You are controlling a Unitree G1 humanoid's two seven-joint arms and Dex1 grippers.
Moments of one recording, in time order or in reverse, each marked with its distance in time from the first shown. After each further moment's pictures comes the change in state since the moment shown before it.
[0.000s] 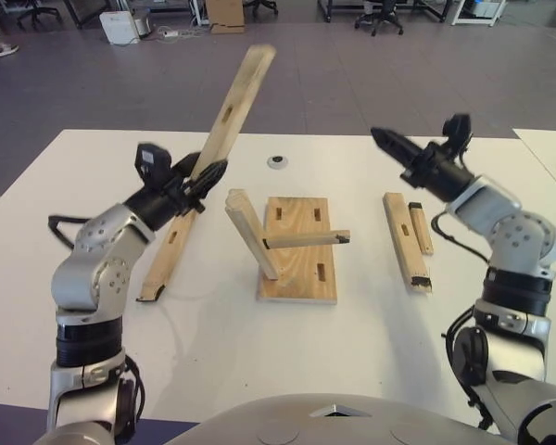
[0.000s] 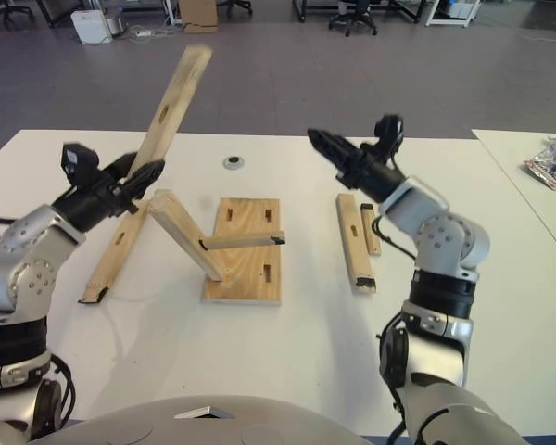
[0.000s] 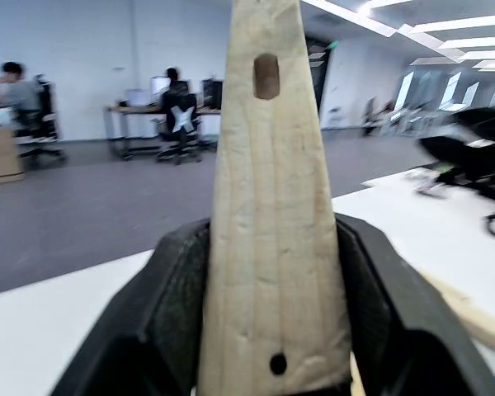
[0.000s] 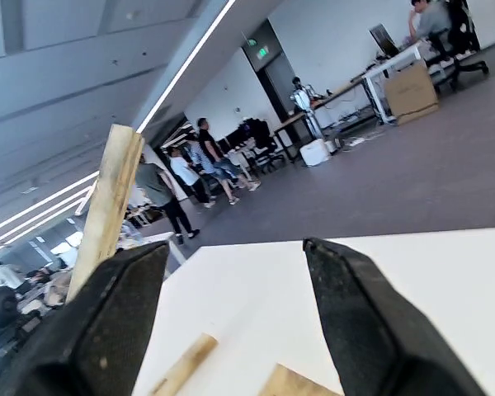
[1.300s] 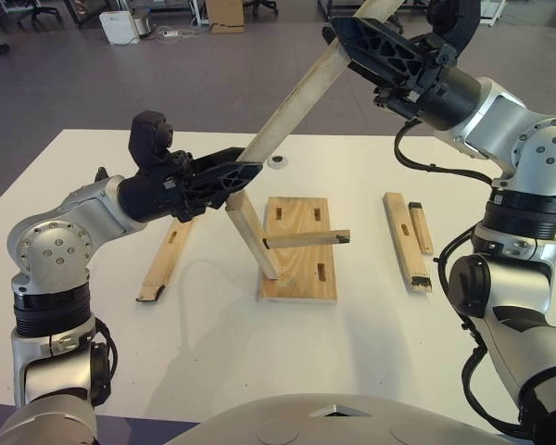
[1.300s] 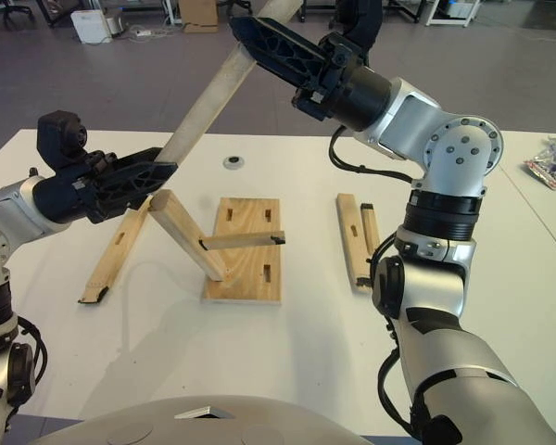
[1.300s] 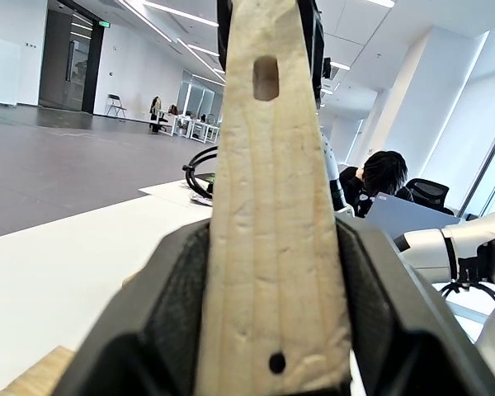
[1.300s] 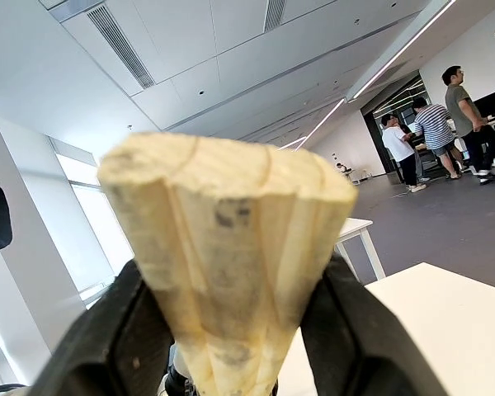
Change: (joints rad) left arm -0.118 0.160 0.009 0.057 -0.512 0.318 -0.214; right arm -0.340 -0.009 0.097 0.130 0.357 0.174 0.104
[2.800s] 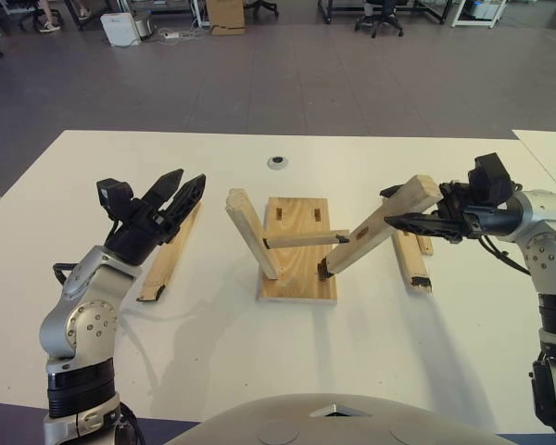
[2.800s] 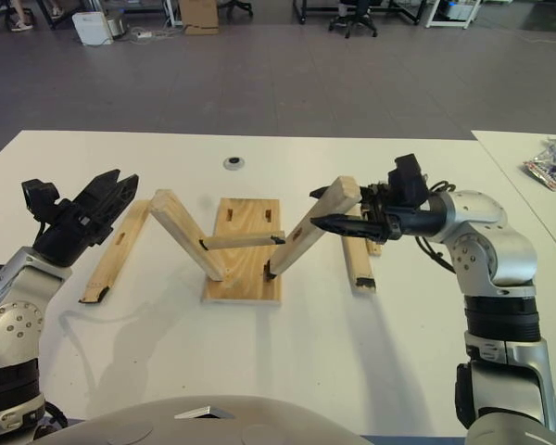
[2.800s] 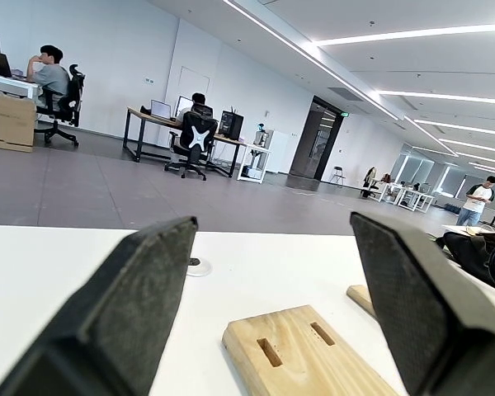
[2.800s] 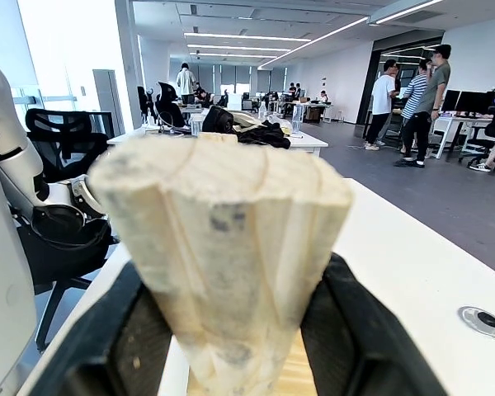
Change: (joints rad) left arm 0.415 -0.229 0.090 -0.065 0.392 -0.482 0.258; right arm 0.624 -0.327 0.153 -0.180 -0.569 -0.675 0.851
